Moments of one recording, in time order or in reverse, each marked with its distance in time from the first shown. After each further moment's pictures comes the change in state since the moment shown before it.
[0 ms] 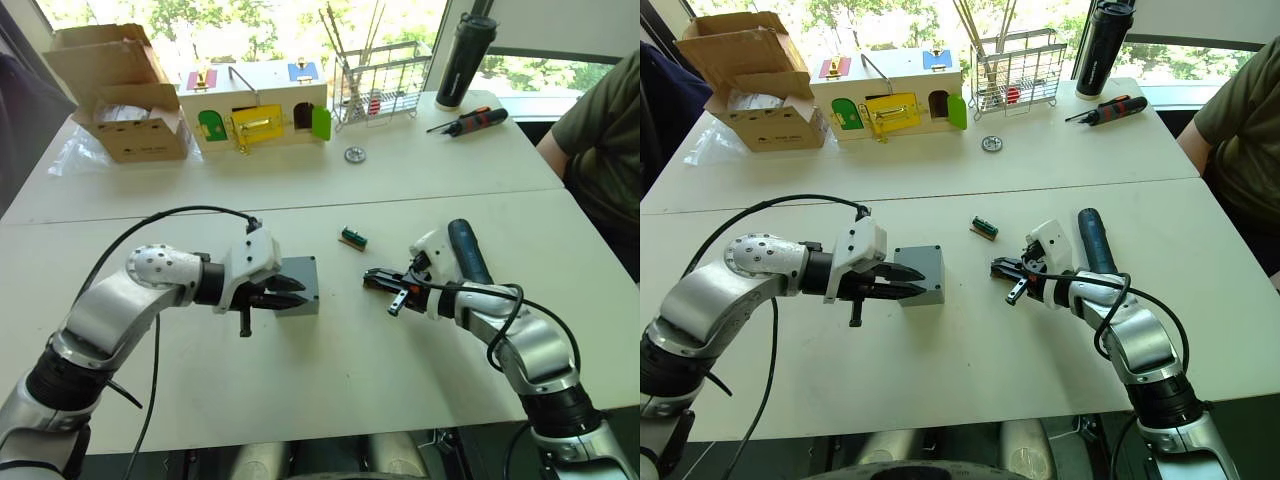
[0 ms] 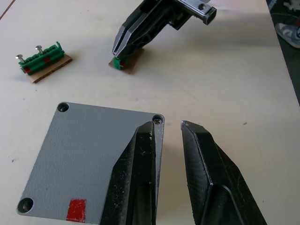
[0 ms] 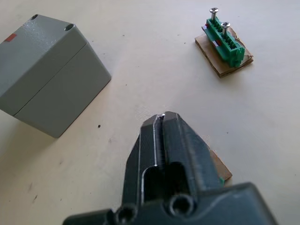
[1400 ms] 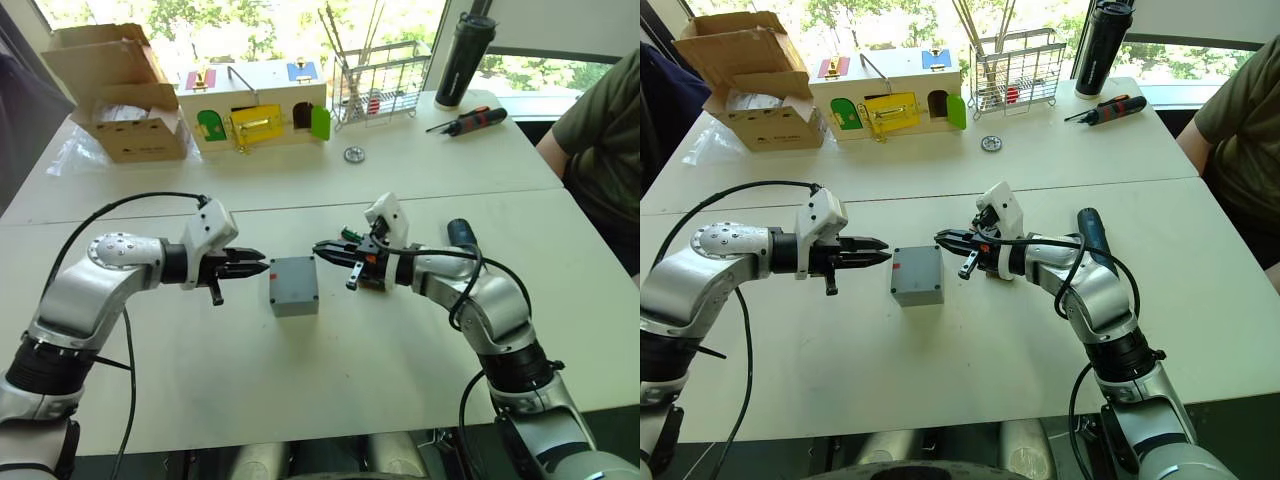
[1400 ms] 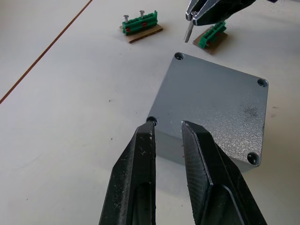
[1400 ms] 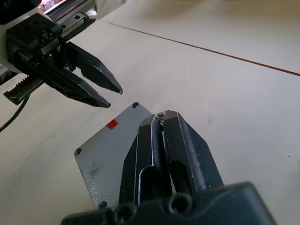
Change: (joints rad) left arm 0.012 0.029 0.119 0.218 0.030 -0.072 0.022; right arm -0.263 0.143 0.103 0.041 0.088 0.058 0.037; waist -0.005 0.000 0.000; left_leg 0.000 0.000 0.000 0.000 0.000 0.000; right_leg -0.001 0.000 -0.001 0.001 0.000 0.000
